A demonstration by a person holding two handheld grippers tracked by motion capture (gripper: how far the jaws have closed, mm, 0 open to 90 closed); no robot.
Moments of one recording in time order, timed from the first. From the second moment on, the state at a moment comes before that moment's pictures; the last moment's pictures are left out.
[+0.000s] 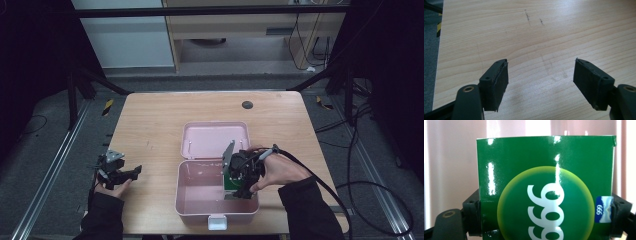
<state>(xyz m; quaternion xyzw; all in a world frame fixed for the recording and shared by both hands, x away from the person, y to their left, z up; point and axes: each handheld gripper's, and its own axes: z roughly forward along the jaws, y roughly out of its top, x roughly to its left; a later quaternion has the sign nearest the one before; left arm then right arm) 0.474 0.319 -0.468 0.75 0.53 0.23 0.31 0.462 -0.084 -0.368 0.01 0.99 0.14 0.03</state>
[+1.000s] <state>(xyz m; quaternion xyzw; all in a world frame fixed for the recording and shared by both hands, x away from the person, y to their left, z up) 0.474 0.318 -0.468 0.76 0.53 0.24 0.31 0.463 -0.115 -0.356 0.09 0.96 0.26 0.09</state>
